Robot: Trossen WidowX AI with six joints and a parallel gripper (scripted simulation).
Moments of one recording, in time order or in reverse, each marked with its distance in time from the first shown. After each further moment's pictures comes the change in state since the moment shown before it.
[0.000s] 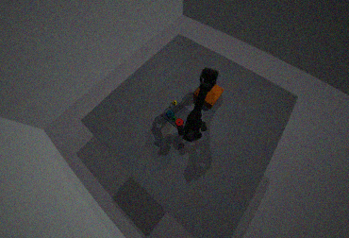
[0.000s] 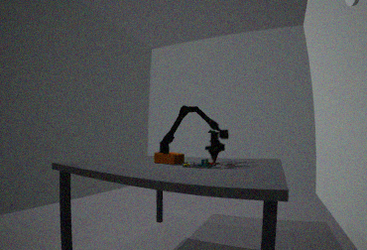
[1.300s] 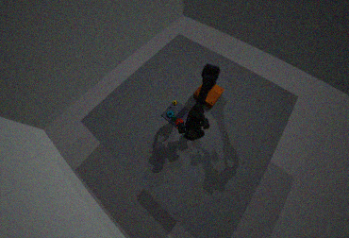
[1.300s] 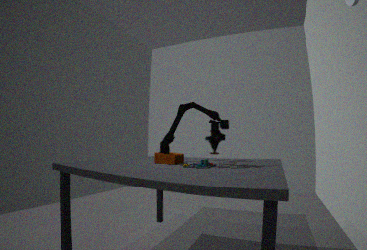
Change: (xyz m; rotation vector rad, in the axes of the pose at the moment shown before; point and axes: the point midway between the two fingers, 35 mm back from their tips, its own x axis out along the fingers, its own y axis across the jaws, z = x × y) arm -0.075 0.001 0.006 -0.004 0.009 0.007
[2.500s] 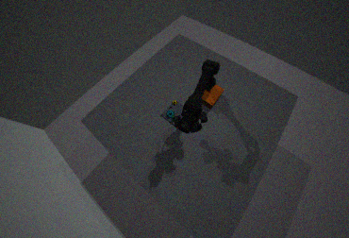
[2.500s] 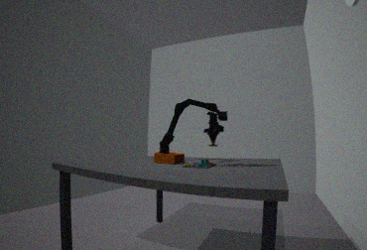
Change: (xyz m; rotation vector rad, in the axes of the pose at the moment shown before) arm -0.057 -0.016 -0.026 0.008 0.000 -0.009
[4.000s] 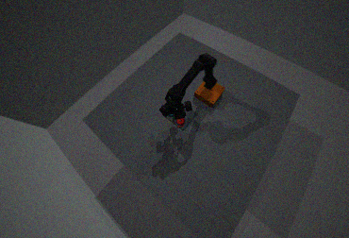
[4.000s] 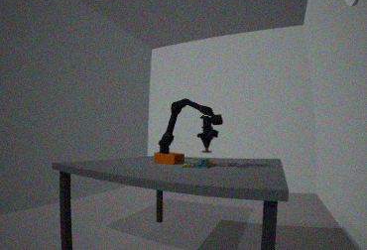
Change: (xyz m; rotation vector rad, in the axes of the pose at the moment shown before) arm 0.040 -0.071 -0.094 -0.001 0.011 -0.003
